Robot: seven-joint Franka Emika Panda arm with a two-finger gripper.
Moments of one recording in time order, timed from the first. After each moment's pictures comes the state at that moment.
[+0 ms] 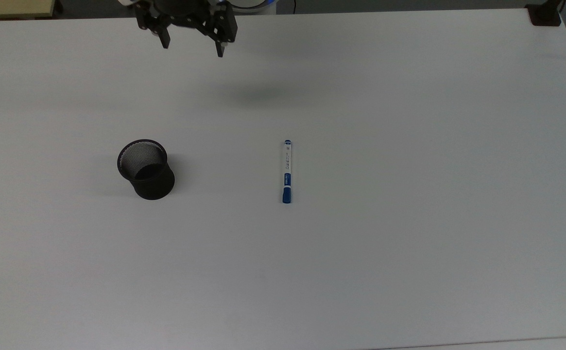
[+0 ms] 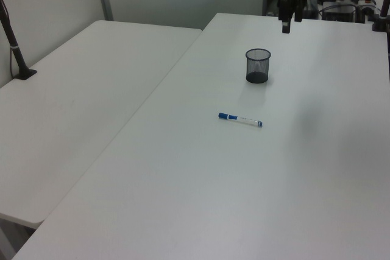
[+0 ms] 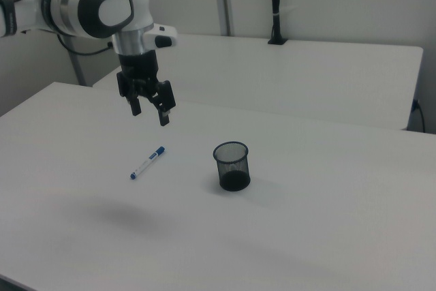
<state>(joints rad) 0.00 0.04 -0.05 -1.72 -0.01 1.71 0.09</state>
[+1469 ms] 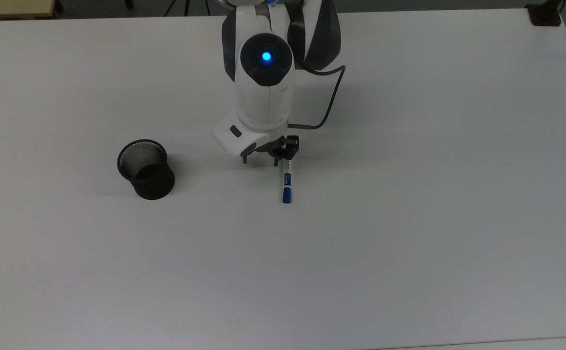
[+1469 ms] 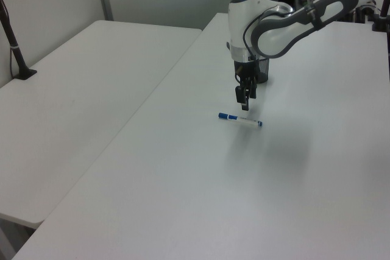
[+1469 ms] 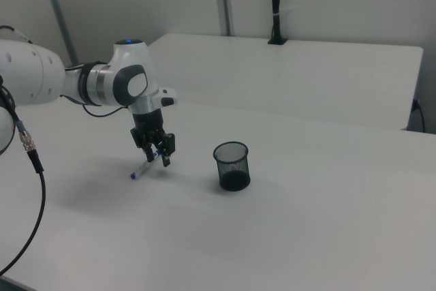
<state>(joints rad) 0.17 0.47 -0.05 -1.67 -0.04 2.07 0.18</state>
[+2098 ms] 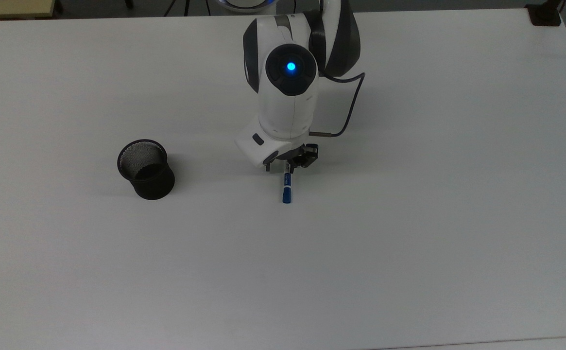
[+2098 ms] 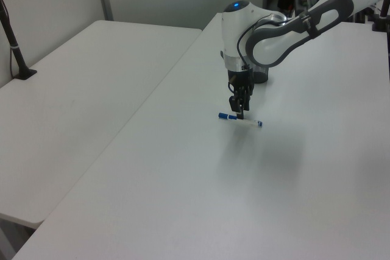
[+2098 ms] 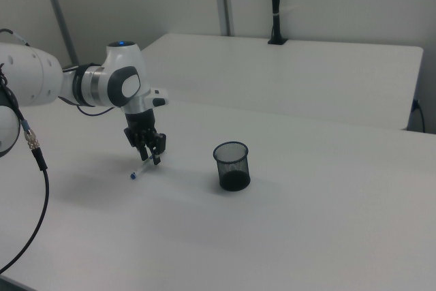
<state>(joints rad) 0.22 0.52 -0.04 -1.61 -0.02 2.09 0.23</state>
